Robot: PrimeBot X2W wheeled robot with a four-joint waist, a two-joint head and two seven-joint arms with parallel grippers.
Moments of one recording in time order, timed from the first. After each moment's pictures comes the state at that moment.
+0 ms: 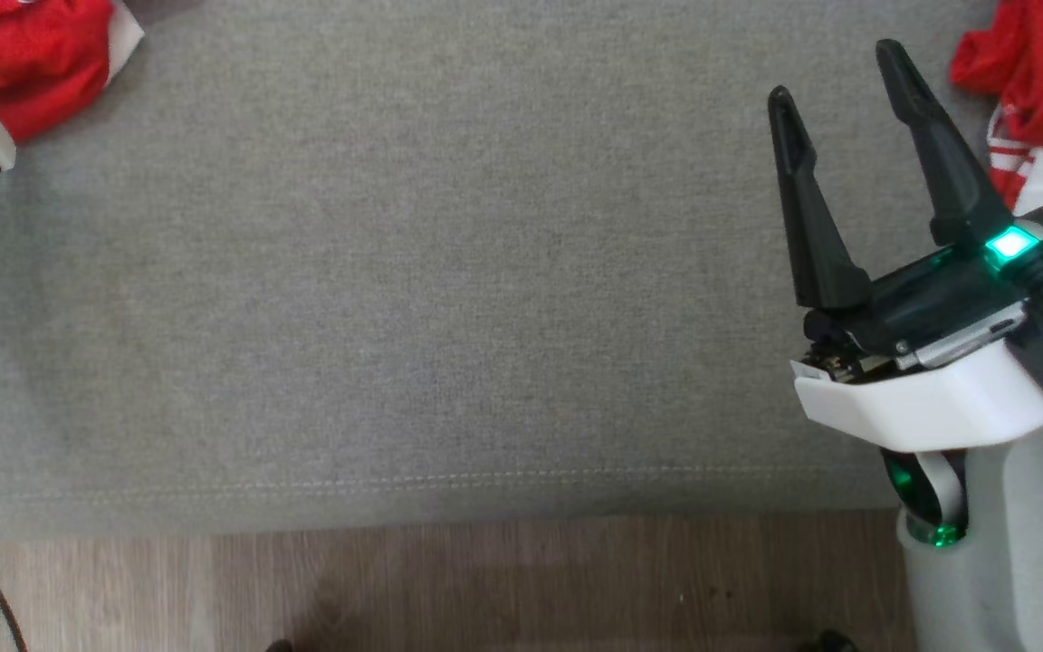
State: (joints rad) left arm -1.09 0.35 -0.04 1.14 -0.23 -0.04 0.07; right arm -0.31 -0.11 0.30 -0.26 0.03 0.12 0.04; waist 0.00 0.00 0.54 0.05
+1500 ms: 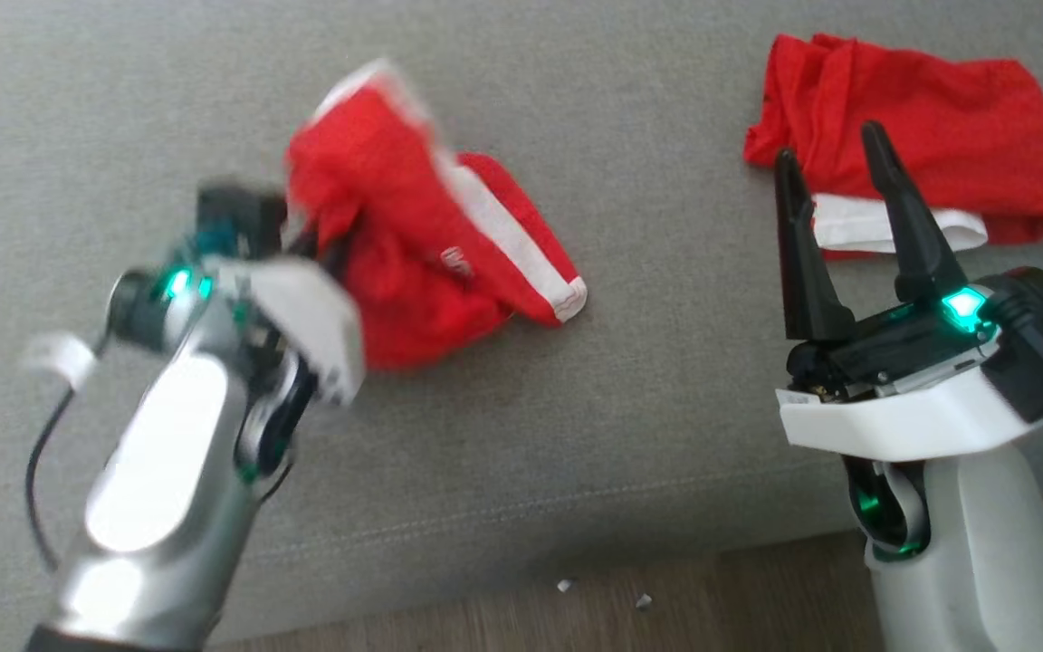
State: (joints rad) left arm -0.54 0.15 -0.37 0.32 -0.35 0.00 0.21; right arm -0.24 -0.06 0.27 -0.08 0.14 0.12 -0.12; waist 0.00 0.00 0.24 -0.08
